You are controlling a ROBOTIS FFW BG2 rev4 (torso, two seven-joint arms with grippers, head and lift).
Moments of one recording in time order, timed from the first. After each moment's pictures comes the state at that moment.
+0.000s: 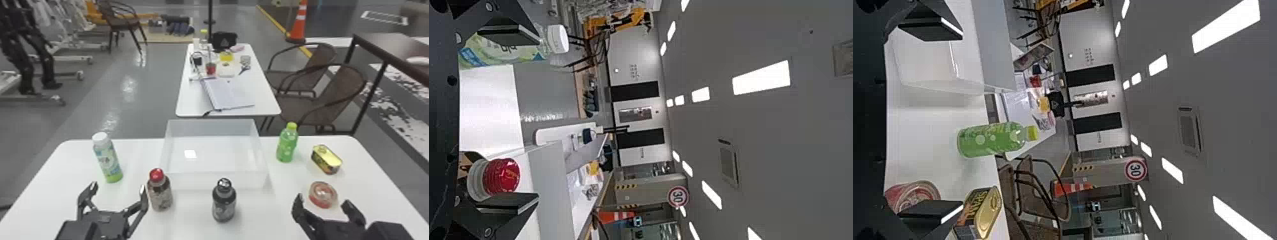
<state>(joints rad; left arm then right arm) 0.38 0.00 0.03 -1.81 -0.13 -0.30 0.02 0.41 -0.13 0.13 -1.89 -0.21 -0.15 -0.15</state>
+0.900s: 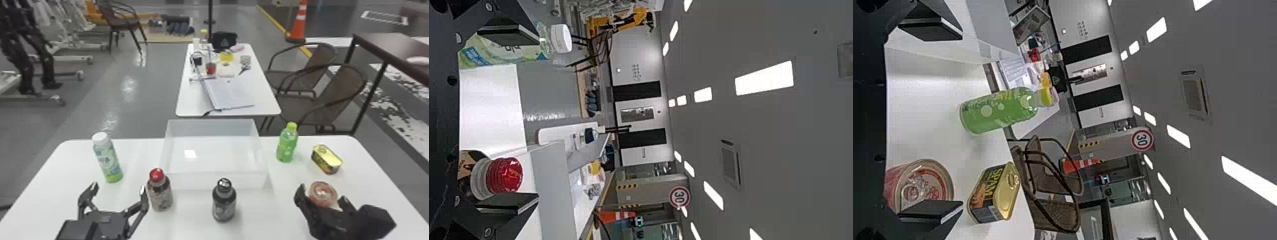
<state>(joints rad) 0.38 0.00 0.03 -1.81 -0.13 -0.29 0.02 0.21 -0.10 0.11 -1.57 -0.33 -0.26 -0.17</state>
